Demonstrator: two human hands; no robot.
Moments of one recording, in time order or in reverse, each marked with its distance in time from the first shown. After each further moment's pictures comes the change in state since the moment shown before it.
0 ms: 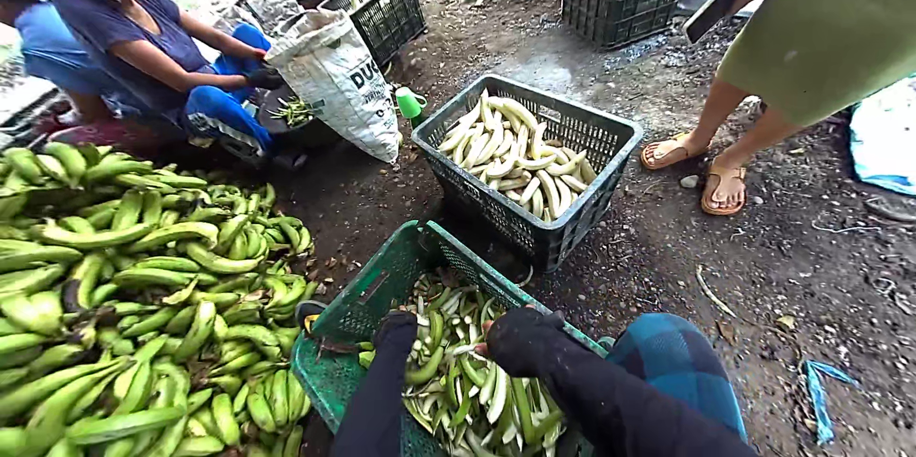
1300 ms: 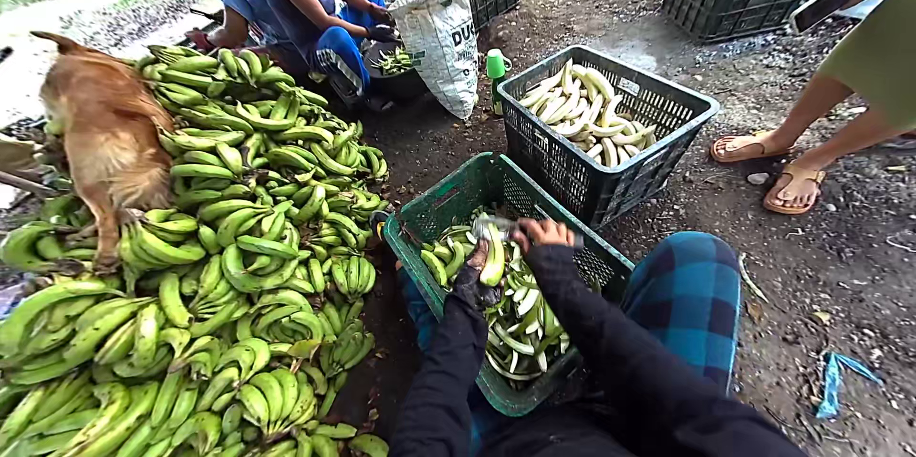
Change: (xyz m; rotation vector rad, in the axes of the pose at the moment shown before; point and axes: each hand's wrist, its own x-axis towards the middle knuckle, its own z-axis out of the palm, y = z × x) left_hand -0.205 -0.049 0.017 -2.082 -0.500 0.578; right_hand 0.028 -0.032 0.106 0.393 1.082 -0.112
